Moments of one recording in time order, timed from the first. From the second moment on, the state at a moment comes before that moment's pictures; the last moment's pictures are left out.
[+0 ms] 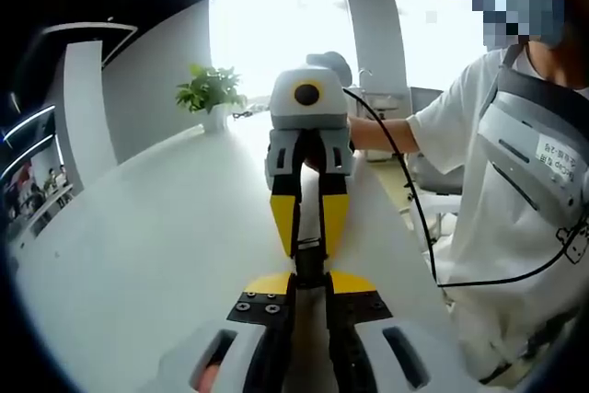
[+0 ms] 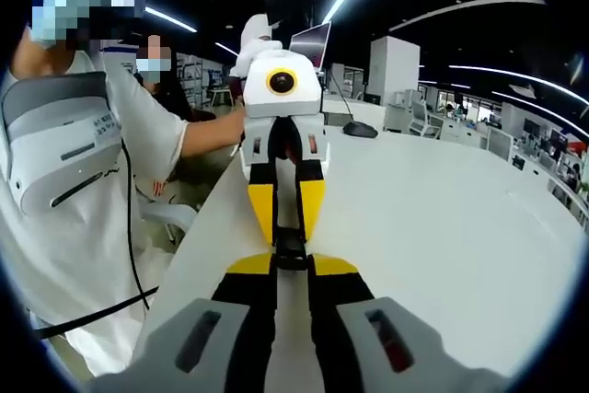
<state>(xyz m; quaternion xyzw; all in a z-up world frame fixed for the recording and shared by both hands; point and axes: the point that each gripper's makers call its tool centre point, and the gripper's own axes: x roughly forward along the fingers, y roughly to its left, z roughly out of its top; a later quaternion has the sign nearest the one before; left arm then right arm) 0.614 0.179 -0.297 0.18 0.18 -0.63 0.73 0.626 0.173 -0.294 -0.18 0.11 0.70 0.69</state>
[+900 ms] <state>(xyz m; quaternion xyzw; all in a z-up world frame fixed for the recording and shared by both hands) 0.625 0.194 -0.285 0.10 0.15 -0.59 0.79 0.684 0.161 -0.260 -0.14 0.05 0.69 0.71</state>
